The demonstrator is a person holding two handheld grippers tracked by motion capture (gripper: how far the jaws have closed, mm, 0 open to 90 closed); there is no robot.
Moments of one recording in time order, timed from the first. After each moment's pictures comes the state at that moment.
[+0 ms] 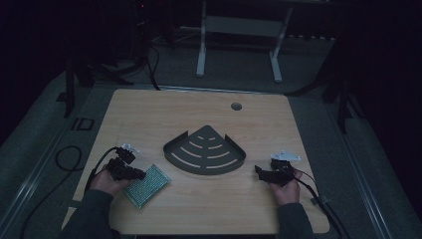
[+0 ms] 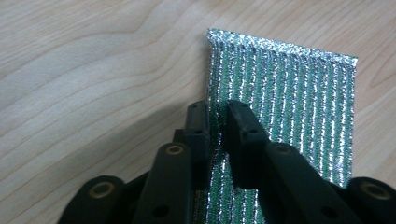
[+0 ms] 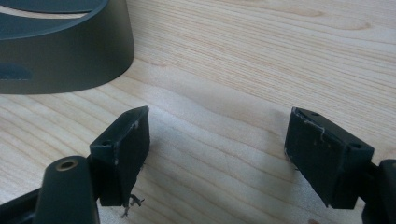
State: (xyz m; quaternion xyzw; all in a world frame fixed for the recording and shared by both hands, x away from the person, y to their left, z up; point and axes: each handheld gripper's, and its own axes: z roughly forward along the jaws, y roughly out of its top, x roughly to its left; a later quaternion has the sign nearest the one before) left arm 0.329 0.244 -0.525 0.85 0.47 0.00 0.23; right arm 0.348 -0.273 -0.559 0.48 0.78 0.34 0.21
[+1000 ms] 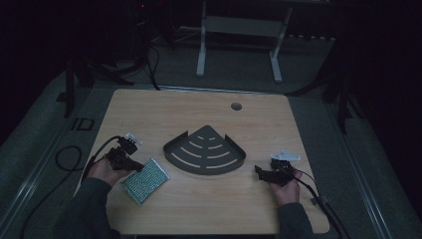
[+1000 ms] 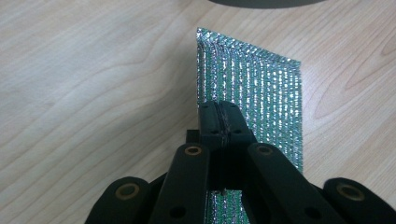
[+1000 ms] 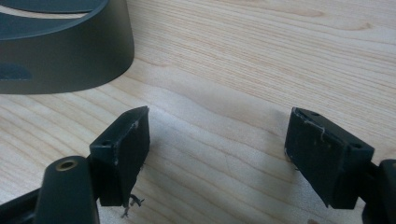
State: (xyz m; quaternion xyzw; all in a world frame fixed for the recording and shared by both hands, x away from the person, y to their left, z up) left arm 0.342 0.236 -0.484 0.87 0.45 0.01 0.20; right arm 0.349 -0.273 -0.559 0.48 0.78 0.34 0.21
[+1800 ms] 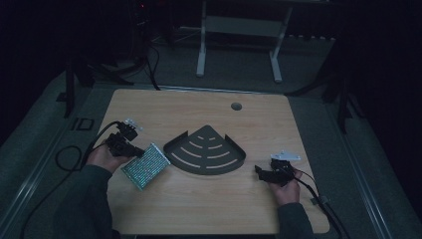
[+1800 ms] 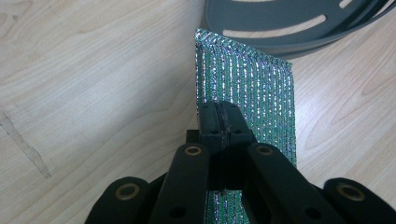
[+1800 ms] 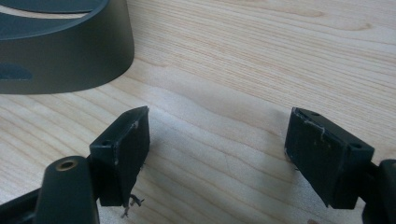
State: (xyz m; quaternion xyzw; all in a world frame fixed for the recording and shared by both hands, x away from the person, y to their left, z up) left arm 0.358 0.230 -0.444 0.87 0.44 0.05 0.21; right arm 0.349 -0.273 -0.559 0.48 0.78 0.34 0.21
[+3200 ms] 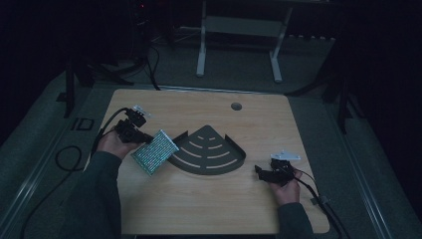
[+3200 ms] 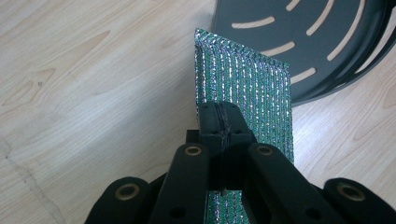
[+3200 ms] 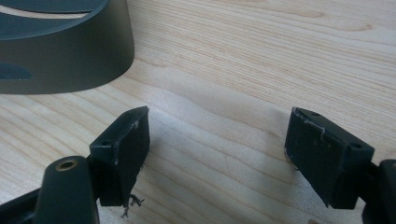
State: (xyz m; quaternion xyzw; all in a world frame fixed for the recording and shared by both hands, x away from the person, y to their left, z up) left arm 0.388 0.210 -0.423 0.87 0.43 0.07 0.24; right arm 0.349 -0.273 -0.559 0.48 0.78 0.34 0.21
